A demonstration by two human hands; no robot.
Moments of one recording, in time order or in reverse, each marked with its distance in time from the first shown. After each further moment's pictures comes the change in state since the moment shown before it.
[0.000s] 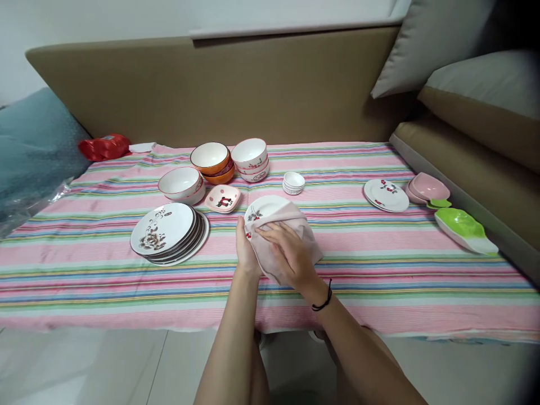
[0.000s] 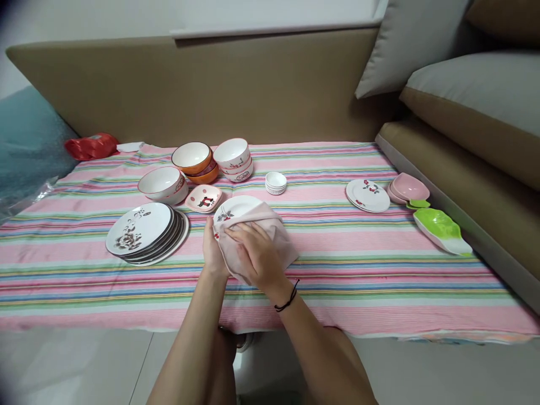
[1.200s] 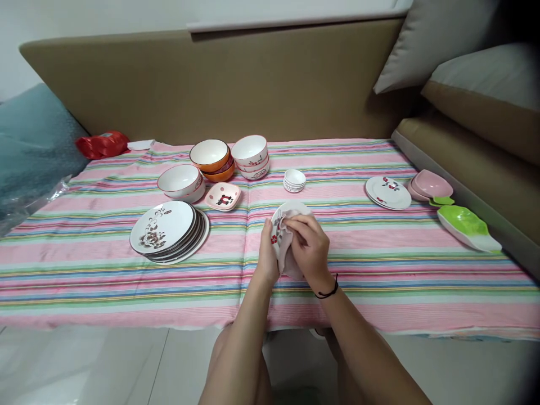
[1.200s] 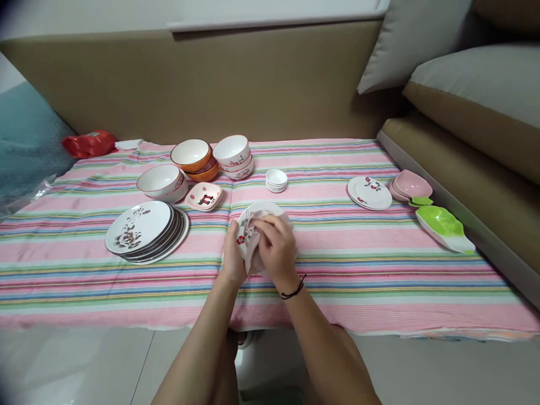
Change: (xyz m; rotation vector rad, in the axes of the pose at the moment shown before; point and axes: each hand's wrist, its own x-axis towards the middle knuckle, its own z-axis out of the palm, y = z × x) left_hand -0.008 -0.035 0.003 0.072 -0.096 0.000; right_hand -0.001 0.021 -0.009 -0.159 0.385 0.079
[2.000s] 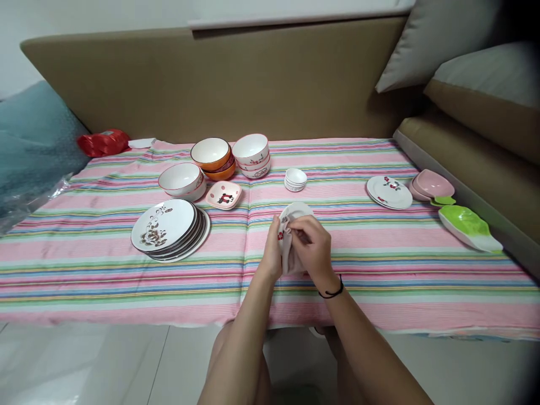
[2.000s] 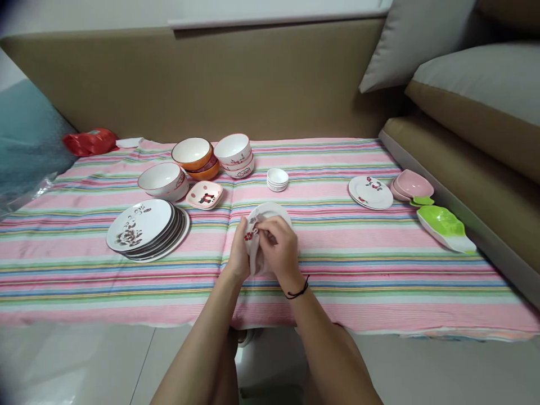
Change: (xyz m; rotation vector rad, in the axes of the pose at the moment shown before) left_hand 0.003 -0.005 0.002 0.040 -0.028 -0.099; right_hand 0.001 -0.001 -0.006 0.100 -0.071 0.083
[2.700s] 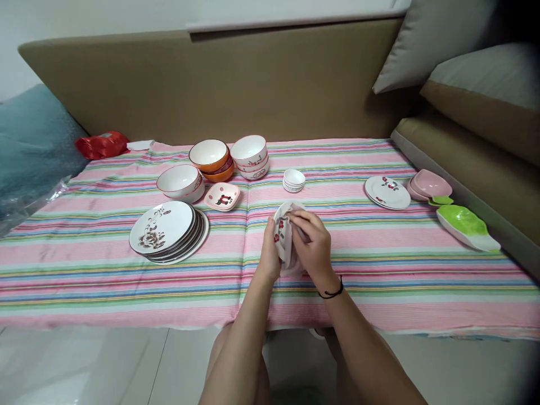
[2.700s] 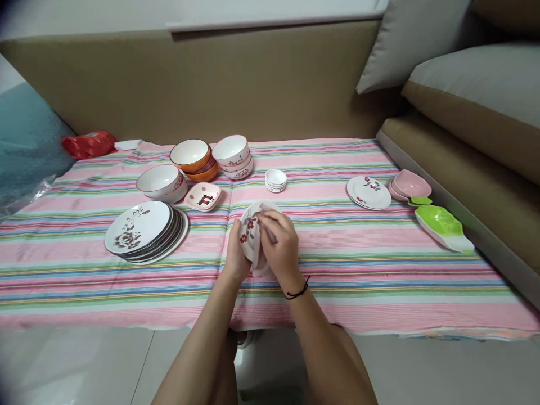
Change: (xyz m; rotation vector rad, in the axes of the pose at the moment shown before) left_hand 0.005 0.000 -0.005 0.037 -0.009 0.148; right_hand 0.003 0.007 -0.001 -0.126 0.033 -0.013
